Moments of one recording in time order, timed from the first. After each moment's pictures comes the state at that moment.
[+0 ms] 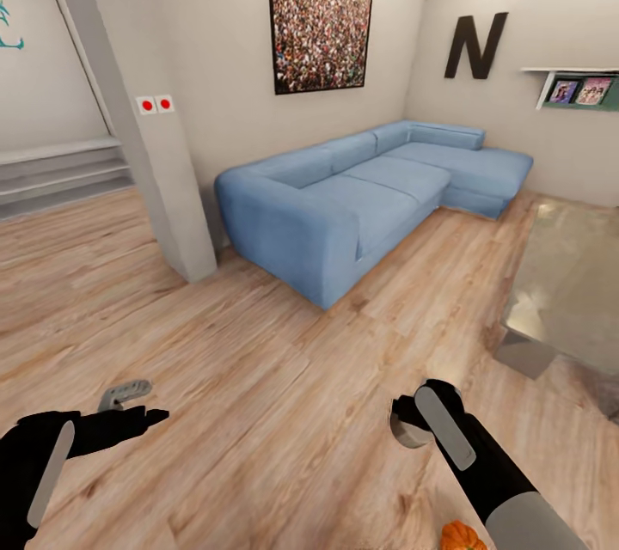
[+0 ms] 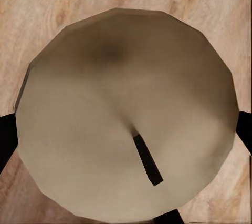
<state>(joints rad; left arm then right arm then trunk) -0.32 0.23 0.30 -1.35 0.12 1.05 -0.38 -0.53 -0.09 0.28 -1.08 -0.90 0.79 -0.84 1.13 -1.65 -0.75</state>
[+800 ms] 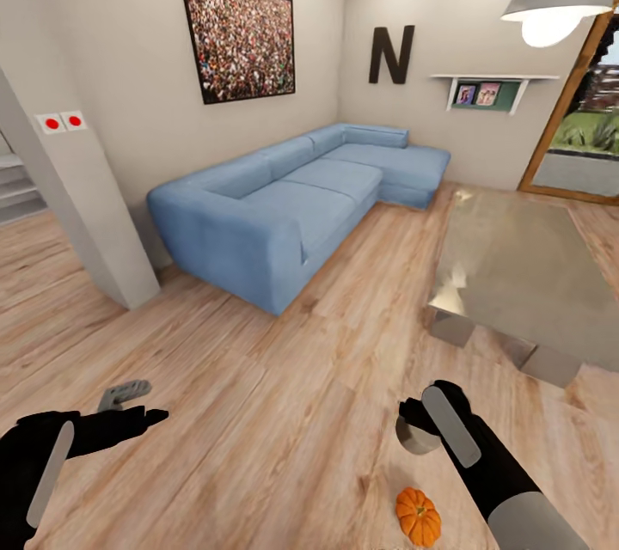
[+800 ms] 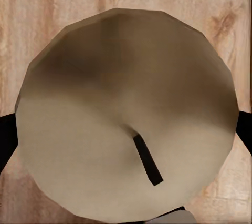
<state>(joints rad) -0.32 0.23 0.30 -1.35 0.12 1.05 -0.38 -0.53 -0.09 0.21 -1.04 -0.90 0.79 -0.84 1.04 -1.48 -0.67</state>
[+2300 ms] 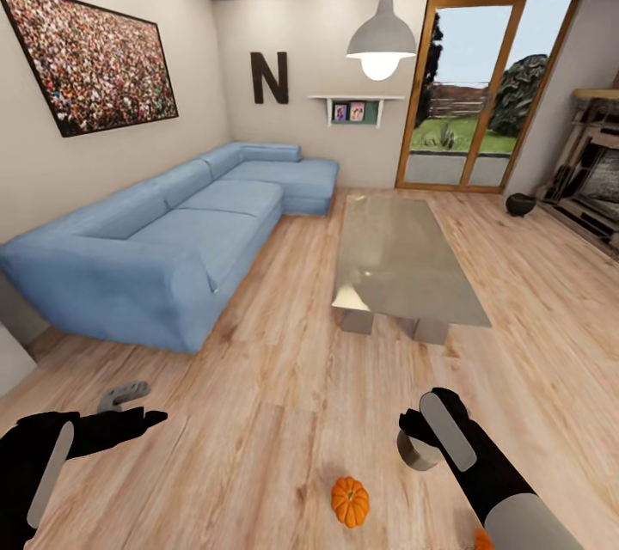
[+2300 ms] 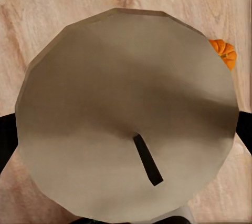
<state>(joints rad) -0.32 0.23 0.30 -1.35 0.10 1.05 -0.38 -0.53 -0.08 0.21 -0.97 -0.90 0.79 -0.84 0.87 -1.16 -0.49</state>
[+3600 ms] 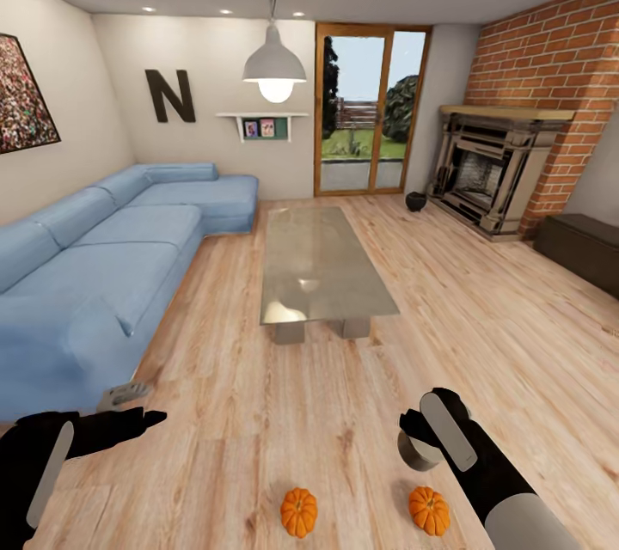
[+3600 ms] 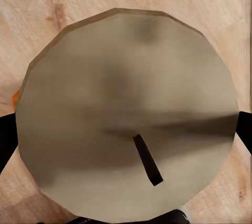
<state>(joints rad) -0.32 0.23 0.30 -1.35 0.10 1.05 -0.38 -0.53 -0.08 0.21 -0.97 -0.90 0.79 -0.84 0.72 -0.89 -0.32</state>
